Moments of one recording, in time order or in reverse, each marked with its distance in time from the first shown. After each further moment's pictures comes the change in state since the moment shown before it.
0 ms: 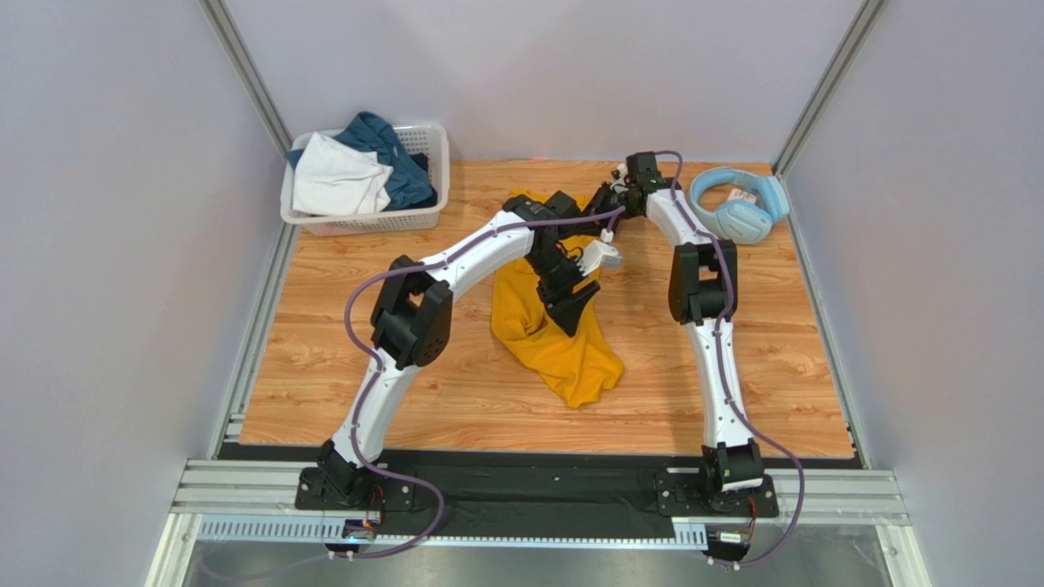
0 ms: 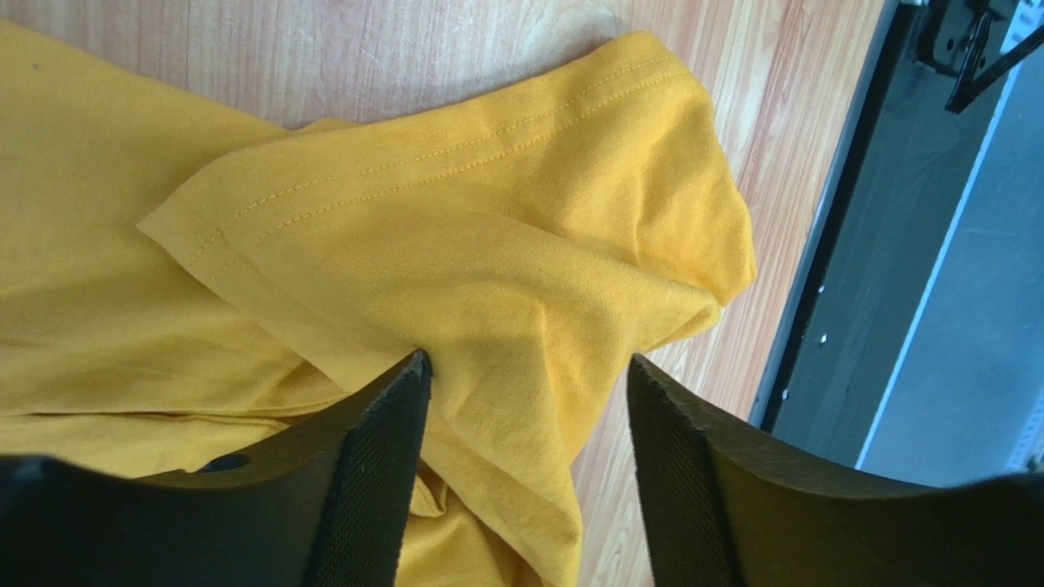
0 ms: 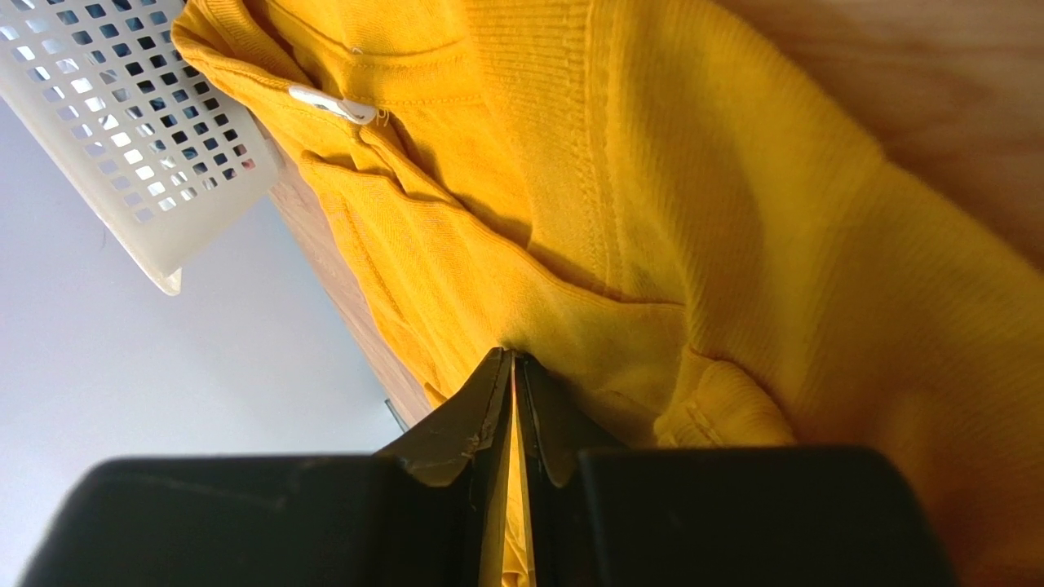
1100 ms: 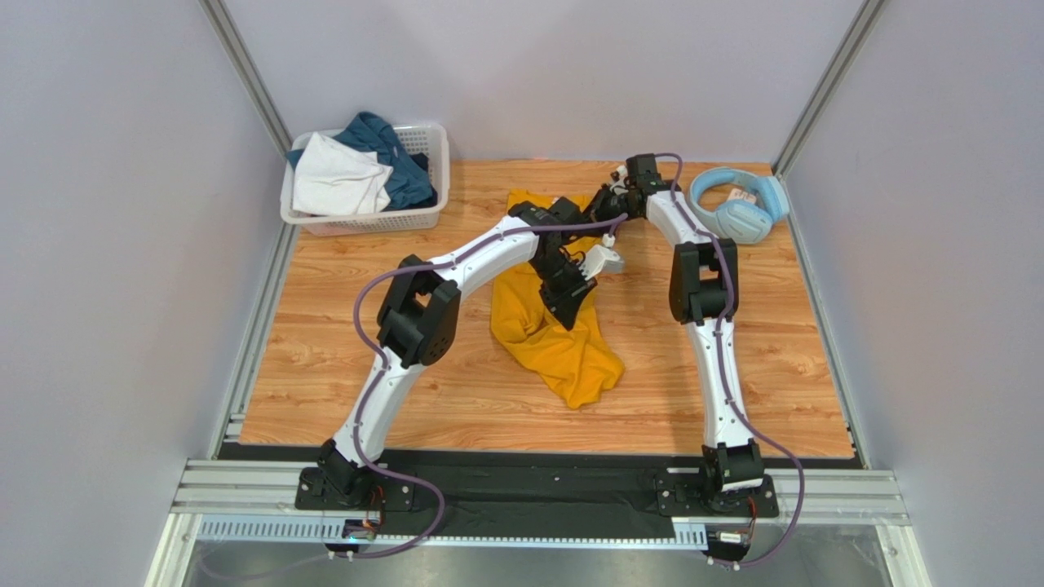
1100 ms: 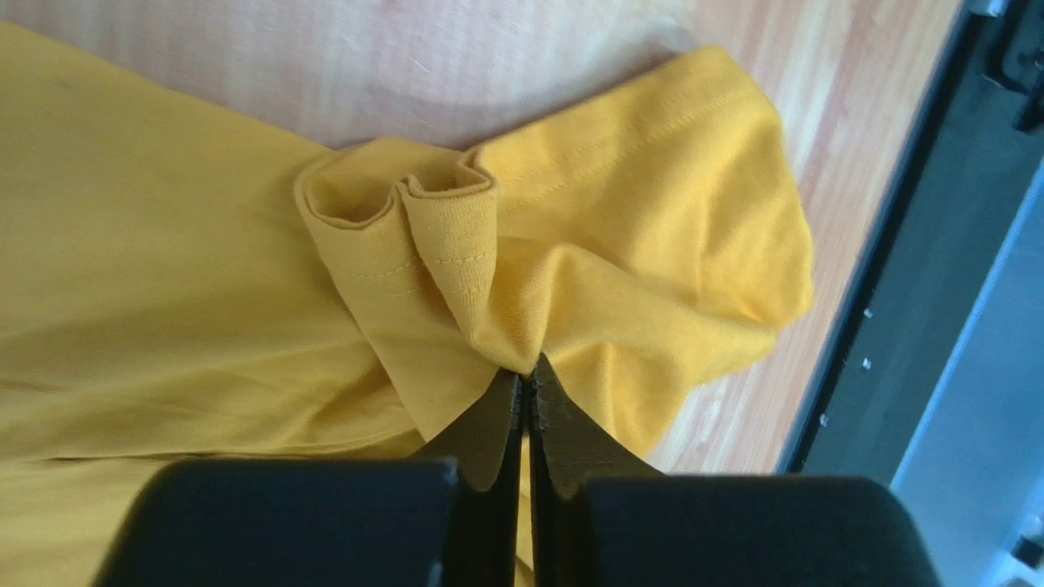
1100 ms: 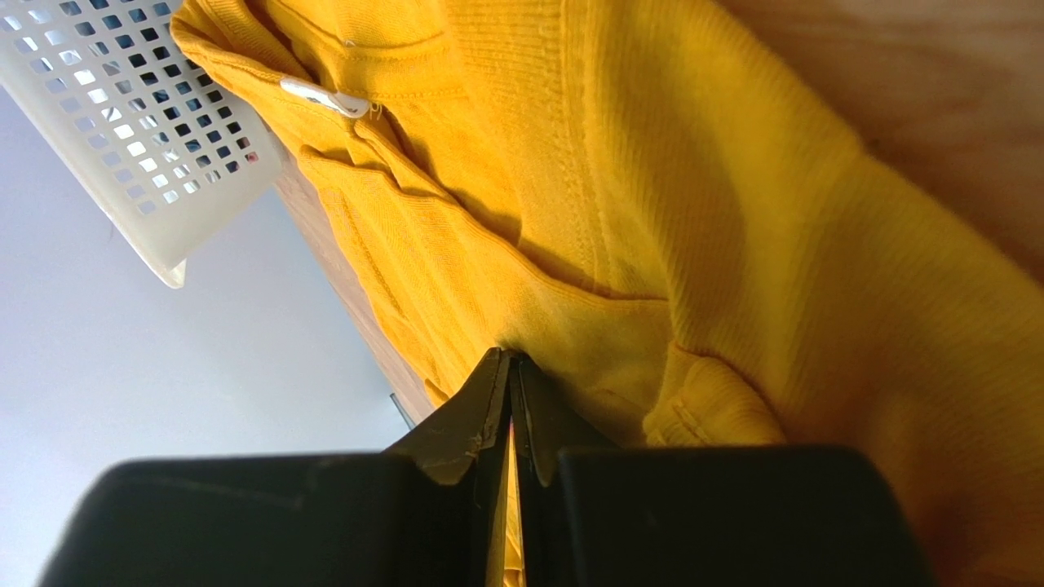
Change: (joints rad) left arm -0.006 0.043 -0.005 0.067 -0.039 -0.018; right arm 0.001 -0.013 -0.043 0.035 -0.017 0.009
